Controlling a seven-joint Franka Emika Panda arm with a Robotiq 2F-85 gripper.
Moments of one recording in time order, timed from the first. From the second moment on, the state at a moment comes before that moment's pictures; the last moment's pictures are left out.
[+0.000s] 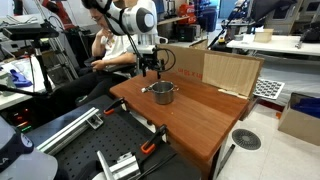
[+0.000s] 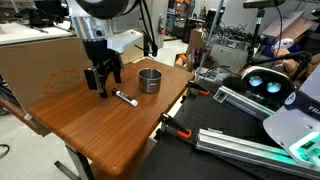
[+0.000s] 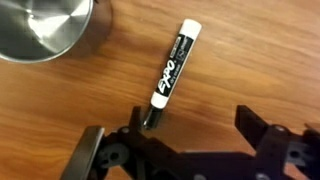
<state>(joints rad) 0.15 0.56 0.14 -1.99 -0.17 2.39 0.08</state>
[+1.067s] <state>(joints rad) 0.18 0.71 0.11 -1.78 -0.17 2.17 0.08</state>
